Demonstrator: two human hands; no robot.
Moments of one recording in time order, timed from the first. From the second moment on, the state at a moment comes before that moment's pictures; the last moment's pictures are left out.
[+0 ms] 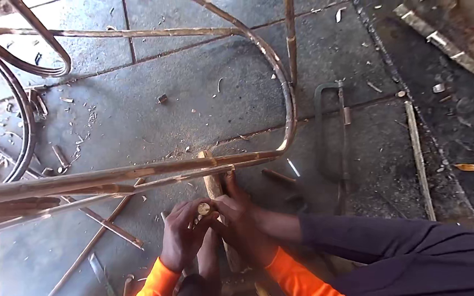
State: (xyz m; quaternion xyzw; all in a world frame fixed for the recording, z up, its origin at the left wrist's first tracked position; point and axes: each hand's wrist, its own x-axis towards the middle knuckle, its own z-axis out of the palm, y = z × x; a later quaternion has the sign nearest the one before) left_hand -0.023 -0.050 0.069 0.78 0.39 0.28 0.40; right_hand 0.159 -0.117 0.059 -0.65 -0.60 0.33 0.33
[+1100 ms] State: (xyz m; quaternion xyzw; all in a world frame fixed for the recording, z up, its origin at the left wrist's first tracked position) left_hand 0.093 0.048 0.175 0.93 0.32 -0.16 0.03; right_hand 0.225 -0.038 -0.006 -0.64 -0.63 0.30 0.31
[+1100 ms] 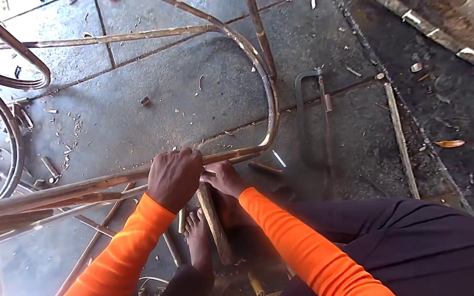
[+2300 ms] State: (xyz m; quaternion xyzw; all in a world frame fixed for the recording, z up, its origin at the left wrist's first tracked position) left_hand 0.082 0.020 0.183 0.90 0.38 -0.19 0.07; right_hand 0.230 -0.049 0.088 -0.60 -0.65 0.34 0.31
